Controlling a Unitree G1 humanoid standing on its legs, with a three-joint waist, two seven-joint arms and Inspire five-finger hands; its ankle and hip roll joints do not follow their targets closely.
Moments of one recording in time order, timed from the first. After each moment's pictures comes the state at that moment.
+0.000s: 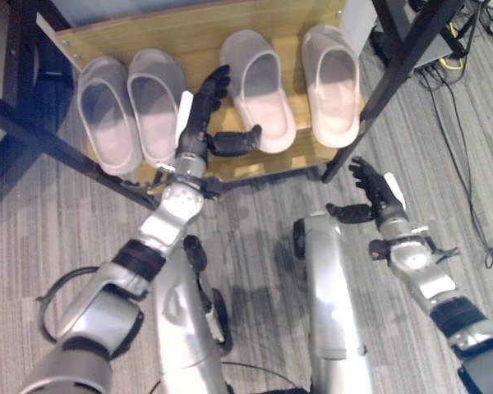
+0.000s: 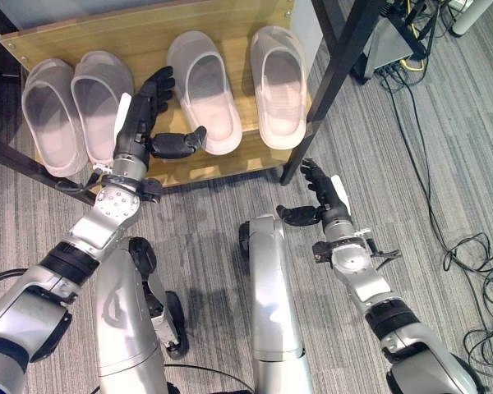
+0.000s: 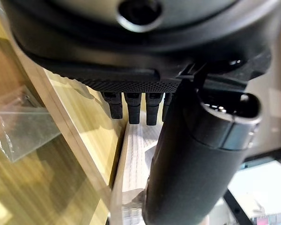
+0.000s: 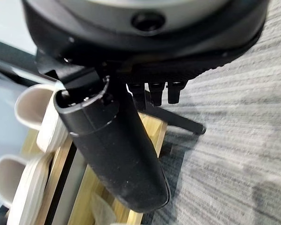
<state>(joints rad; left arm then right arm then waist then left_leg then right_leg) -0.93 0.55 -0.57 0.53 -0.39 -0.17 0.38 -0.57 -0.65 0.50 0.49 0.40 -0.18 -0.25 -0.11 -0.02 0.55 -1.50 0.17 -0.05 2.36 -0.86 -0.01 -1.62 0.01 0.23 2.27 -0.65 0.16</state>
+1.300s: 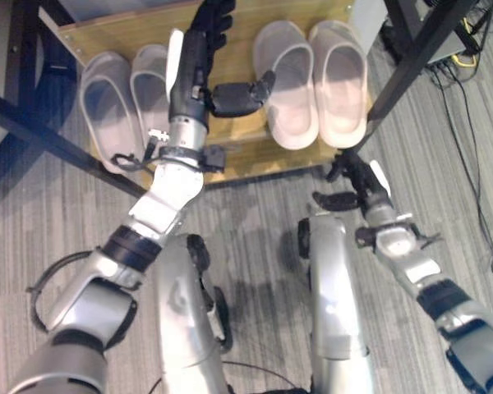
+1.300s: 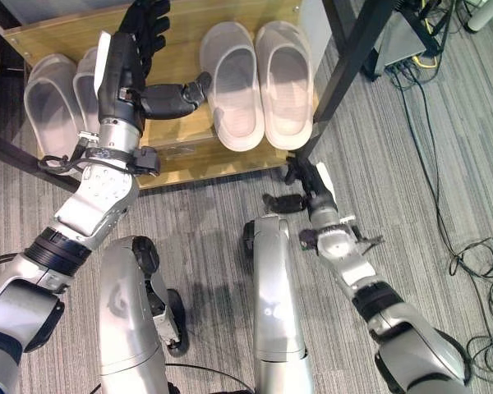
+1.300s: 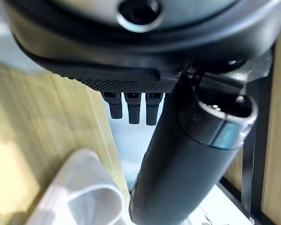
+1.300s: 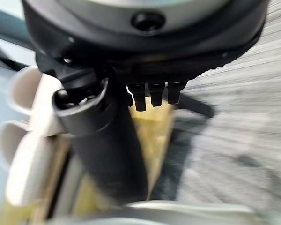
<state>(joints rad) -0.87 0.62 -0.45 0.22 -0.42 -0.20 0.45 -0.51 -0.64 0.47 0.50 0.42 -0.18 -0.27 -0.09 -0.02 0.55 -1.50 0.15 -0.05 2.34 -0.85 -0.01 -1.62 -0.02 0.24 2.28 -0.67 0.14</state>
